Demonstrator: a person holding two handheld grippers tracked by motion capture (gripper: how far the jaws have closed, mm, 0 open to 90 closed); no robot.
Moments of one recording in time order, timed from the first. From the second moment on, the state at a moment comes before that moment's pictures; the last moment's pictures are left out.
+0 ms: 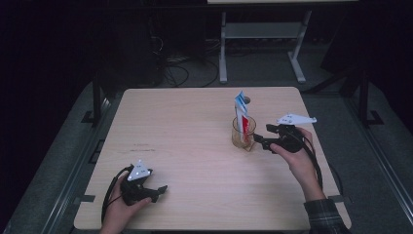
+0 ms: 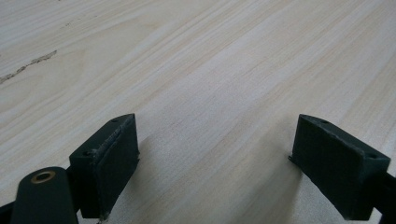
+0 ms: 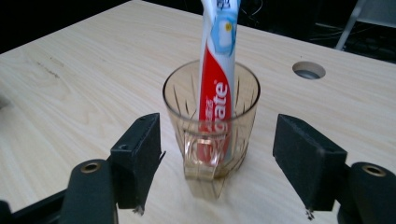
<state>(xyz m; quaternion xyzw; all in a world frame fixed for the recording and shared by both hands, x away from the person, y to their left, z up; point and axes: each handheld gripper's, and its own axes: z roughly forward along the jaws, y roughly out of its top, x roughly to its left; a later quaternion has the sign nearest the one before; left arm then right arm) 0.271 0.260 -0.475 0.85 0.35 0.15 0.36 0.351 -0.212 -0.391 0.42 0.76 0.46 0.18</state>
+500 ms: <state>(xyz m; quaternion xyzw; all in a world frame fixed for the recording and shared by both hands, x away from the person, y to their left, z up) 0.270 0.260 -0.475 0.85 0.35 0.15 0.36 0.316 -0.234 -0.407 0.42 0.77 0.45 0.18</state>
